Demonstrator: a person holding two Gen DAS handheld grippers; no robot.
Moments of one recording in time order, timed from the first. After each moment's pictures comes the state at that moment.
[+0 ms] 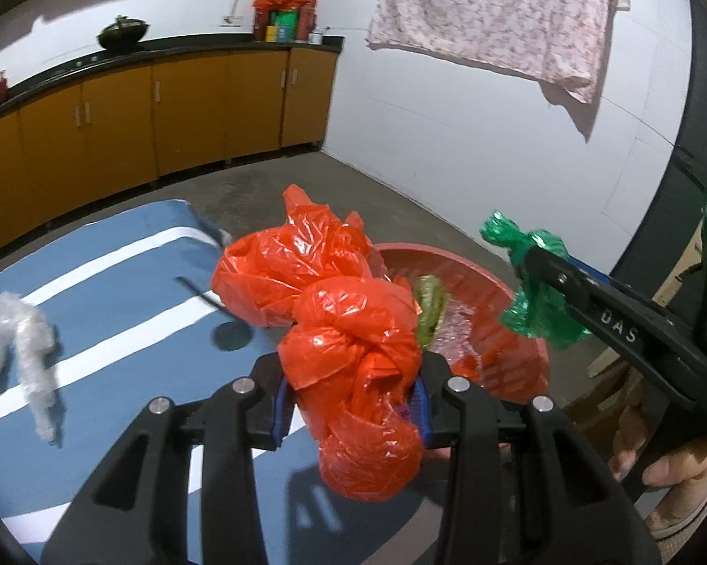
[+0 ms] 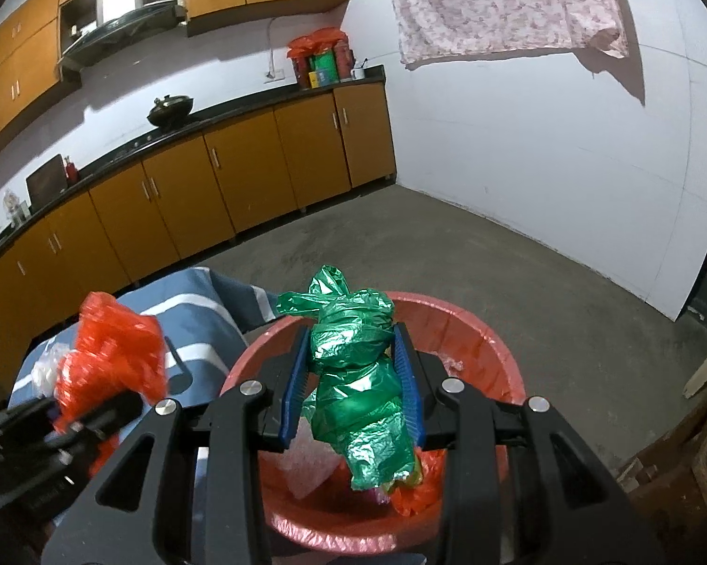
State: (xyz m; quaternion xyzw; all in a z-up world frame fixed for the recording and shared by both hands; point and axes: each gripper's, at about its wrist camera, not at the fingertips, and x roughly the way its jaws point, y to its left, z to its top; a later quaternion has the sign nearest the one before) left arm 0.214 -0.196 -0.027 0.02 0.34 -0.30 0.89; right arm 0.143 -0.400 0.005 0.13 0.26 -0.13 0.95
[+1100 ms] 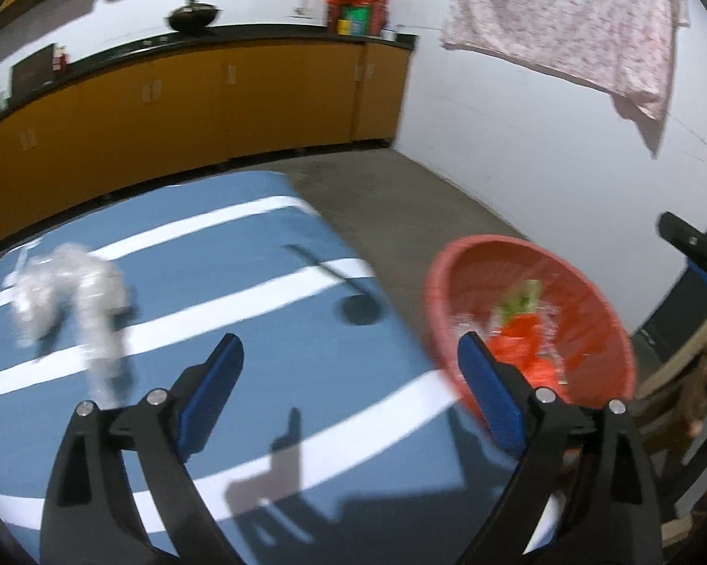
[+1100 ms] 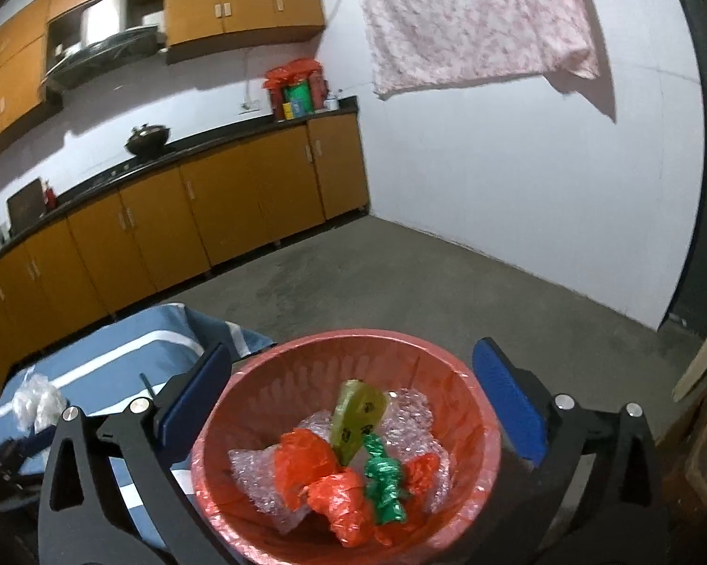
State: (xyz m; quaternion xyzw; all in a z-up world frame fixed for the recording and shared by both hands) left arm 0.236 -0.109 -0.057 0.01 0.35 -0.18 0.92; right arm 0.145 -0.388 0.014 0.10 0.22 -0.16 0.96
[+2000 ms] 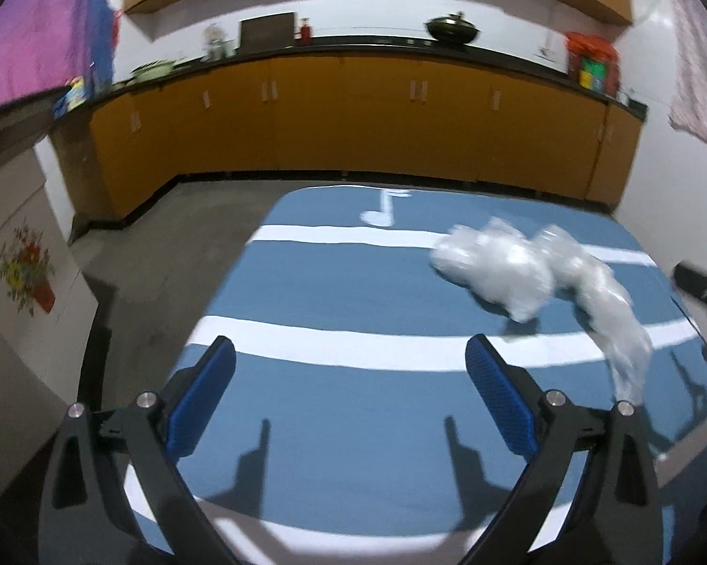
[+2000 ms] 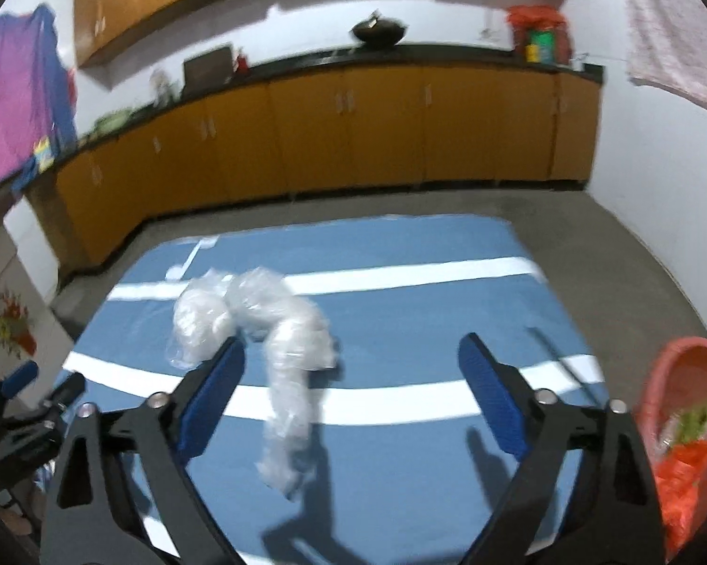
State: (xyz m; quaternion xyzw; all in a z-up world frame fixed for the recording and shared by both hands) left arm 0.224 0.202 -0.073 -0.06 0.33 0.14 0.93; right arm 0.292 -0.079 -0.036 0.01 0.34 0.13 0.93
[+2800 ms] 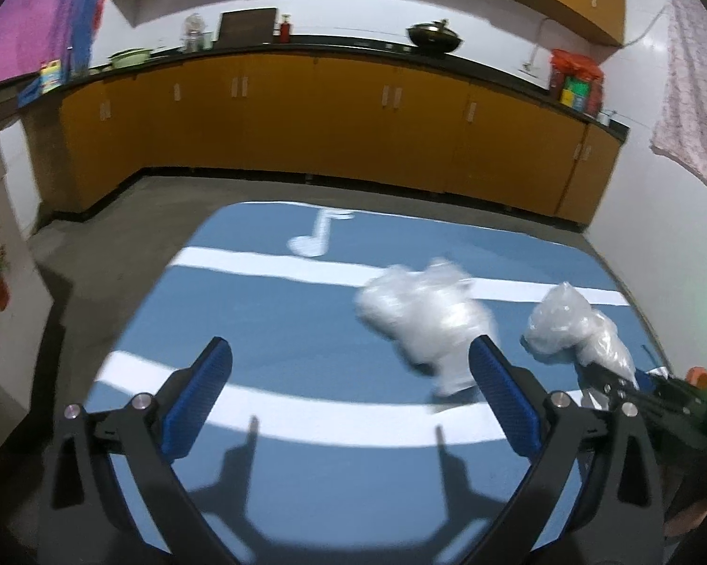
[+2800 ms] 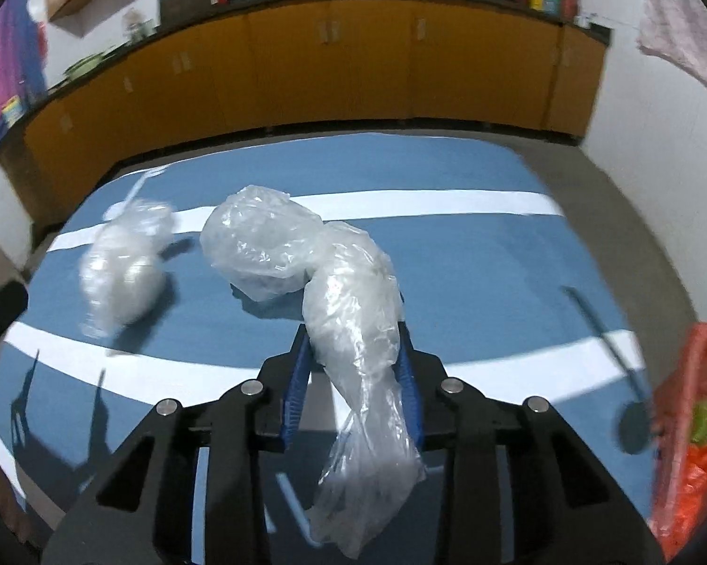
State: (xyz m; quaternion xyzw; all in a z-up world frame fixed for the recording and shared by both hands) left arm 0.283 0.158 -0.065 -0.09 0.32 0.08 0.94; right arm 0.309 -0.117 -0.074 -0.01 0.41 0.07 0.91
